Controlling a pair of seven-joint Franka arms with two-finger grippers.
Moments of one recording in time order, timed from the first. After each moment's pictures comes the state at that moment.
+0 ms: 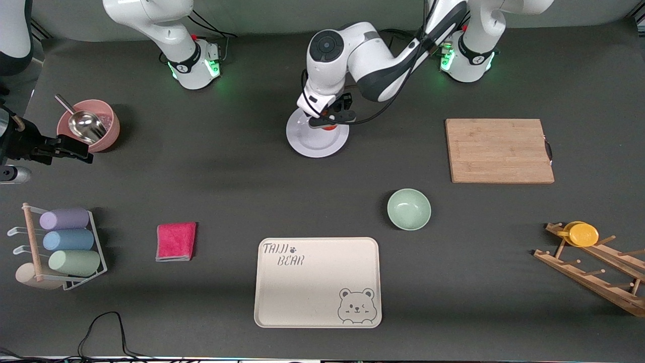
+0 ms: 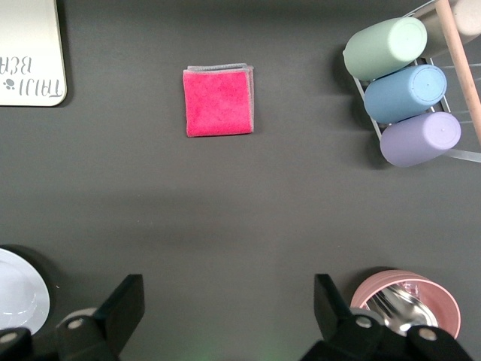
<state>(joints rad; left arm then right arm) -0.36 0.40 -0.70 -1.89 0.11 2.16 -1.28 0.10 0.06 -0.16 -1.59 0.00 1.56 -0.05</state>
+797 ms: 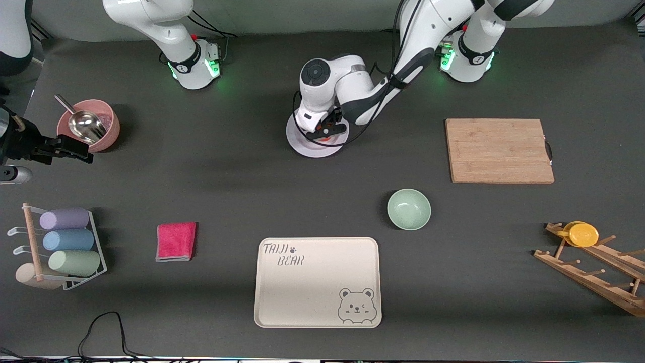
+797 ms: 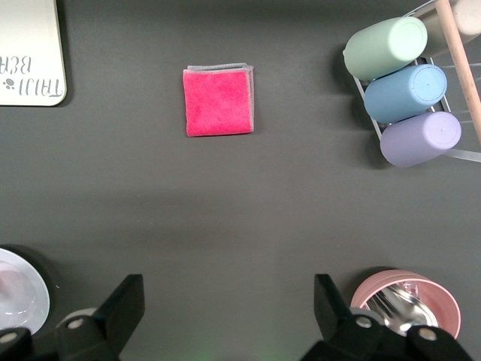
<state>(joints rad) -0.43 0.63 -0.67 -1.89 0.33 2.32 -1.50 0.10 0.06 -0.16 -1.59 0.00 1.56 -0.05</state>
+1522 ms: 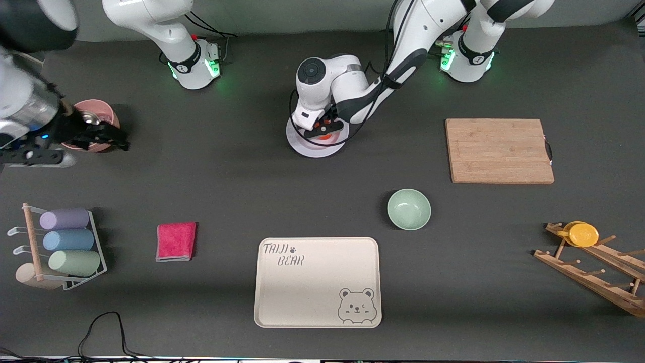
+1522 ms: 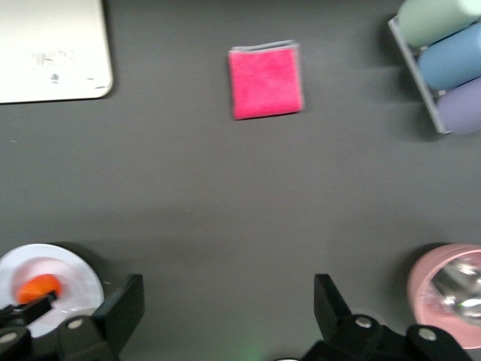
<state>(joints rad) -0.47 0.64 -0.65 -1.87 0.33 2.33 -1.55 0.31 -0.09 -0.15 -1.77 0.00 1.63 0.24</state>
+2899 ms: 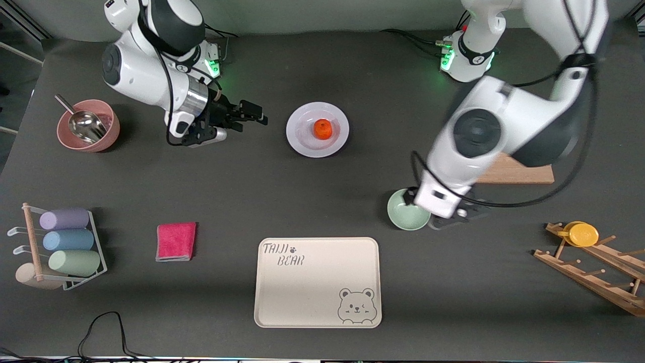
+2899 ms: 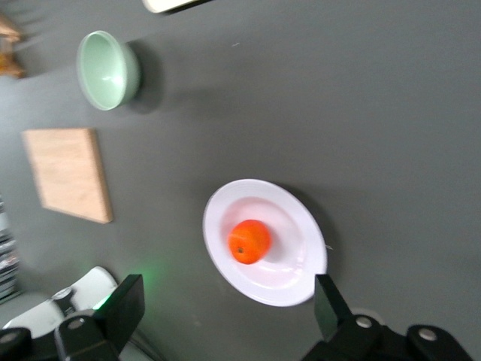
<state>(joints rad) 0.10 0.47 -0.63 -1.41 0.32 1.71 -0.80 0.62 -0.16 -0.14 -2.34 0.74 2.22 0.08</state>
